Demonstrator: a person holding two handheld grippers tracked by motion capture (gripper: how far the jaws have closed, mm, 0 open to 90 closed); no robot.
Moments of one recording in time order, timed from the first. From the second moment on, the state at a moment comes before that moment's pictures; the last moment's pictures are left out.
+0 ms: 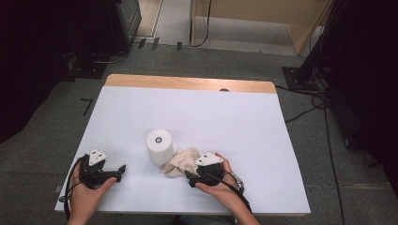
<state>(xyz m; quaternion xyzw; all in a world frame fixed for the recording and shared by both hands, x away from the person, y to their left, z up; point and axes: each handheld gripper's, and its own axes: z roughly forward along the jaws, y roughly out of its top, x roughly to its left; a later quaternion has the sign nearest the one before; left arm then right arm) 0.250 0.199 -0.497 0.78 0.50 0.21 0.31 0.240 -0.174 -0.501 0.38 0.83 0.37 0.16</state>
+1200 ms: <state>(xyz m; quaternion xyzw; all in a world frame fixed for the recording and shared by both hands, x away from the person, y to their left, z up) 0.273 0.096 -0.467 0.79 0.39 0.11 0.47 0.255 -0.240 -0.472 0.46 0.76 0.43 0.17</state>
